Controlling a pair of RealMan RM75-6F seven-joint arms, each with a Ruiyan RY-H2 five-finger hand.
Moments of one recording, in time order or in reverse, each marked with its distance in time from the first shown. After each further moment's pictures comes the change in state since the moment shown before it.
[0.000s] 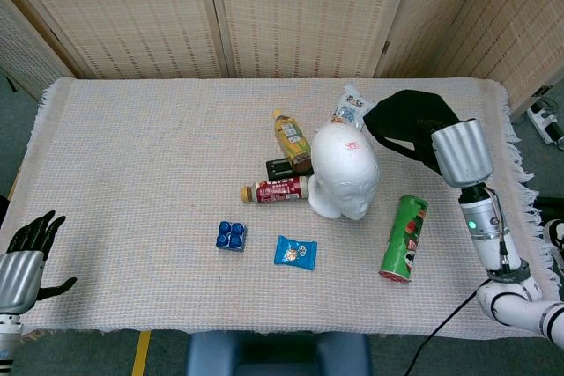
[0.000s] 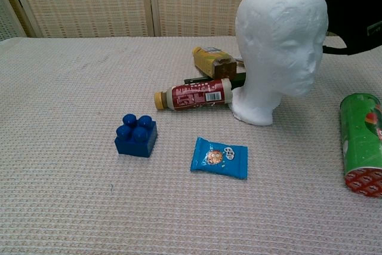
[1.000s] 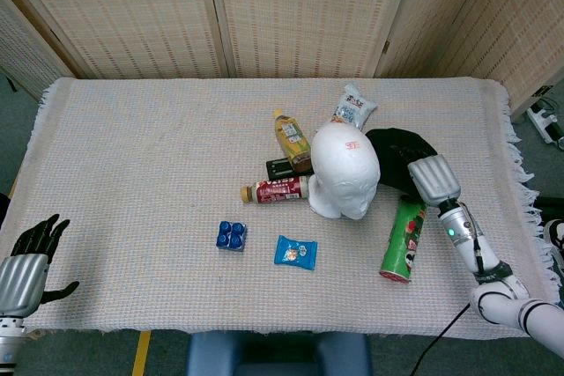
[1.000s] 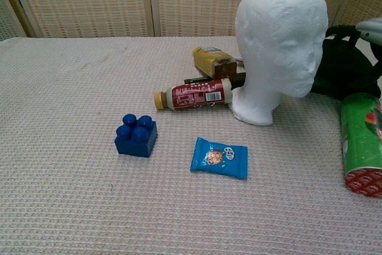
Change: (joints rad) left arm 0.006 0.004 0.014 -0.030 -0.001 0.000 0.037; right arm 0.052 -0.129 -0.161 0.202 0.104 -0.351 0.098
